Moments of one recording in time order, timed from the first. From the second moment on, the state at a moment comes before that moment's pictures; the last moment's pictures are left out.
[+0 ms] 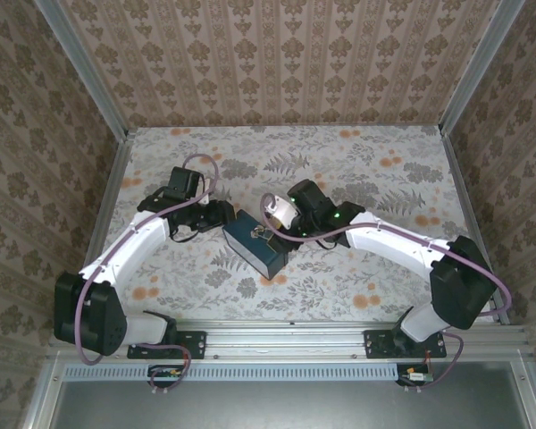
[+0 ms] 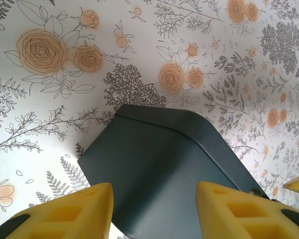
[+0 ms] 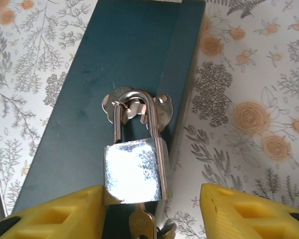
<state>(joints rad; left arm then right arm) -0.37 1.31 0.98 -0.66 0.38 -0.53 0.74 1.51 1.09 -0.42 -0.24 -0.19</state>
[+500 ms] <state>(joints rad) -0.37 1.28 0.99 -0.67 0.38 -0.53 0.82 1.49 1.02 -0.31 -0.13 -0.33</state>
